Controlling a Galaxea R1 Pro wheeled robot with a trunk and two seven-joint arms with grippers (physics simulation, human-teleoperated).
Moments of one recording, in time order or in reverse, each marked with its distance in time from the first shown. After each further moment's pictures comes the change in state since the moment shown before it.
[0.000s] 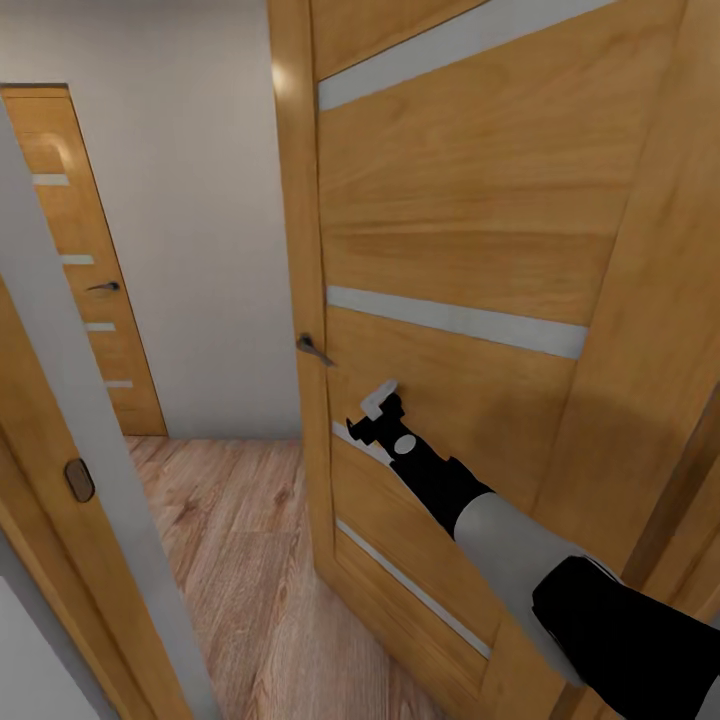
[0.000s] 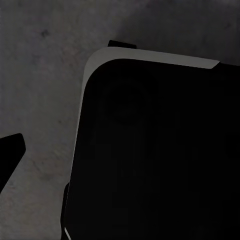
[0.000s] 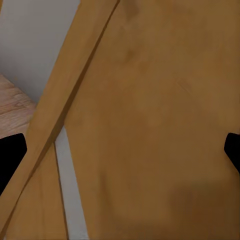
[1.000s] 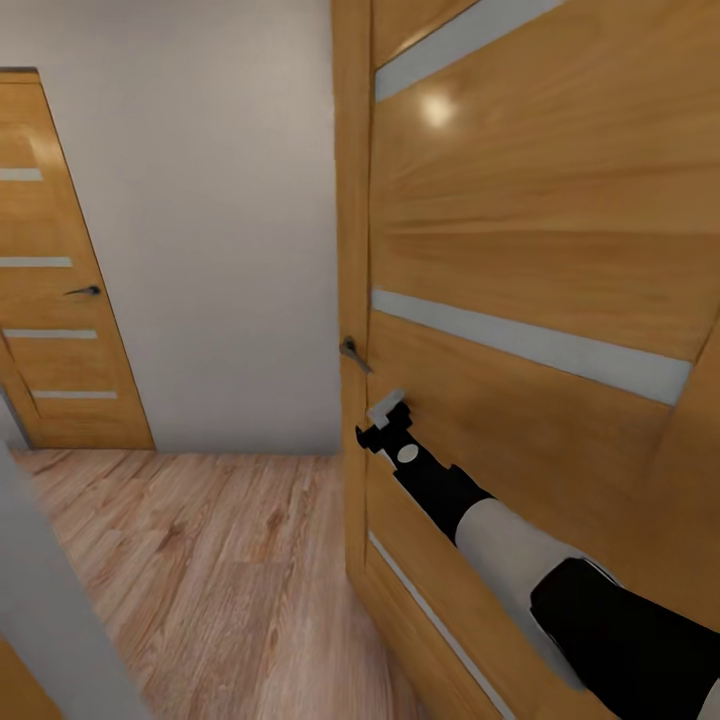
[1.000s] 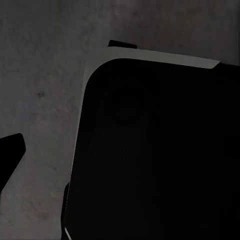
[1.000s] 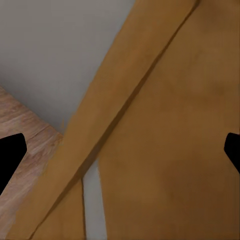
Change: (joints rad) left arm 0.000 0.000 0.000 0.000 0.002 0.001 0.001; right arm 0.010 0.000 -0.007 0.060 -0.001 -0.008 -0.055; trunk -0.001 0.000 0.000
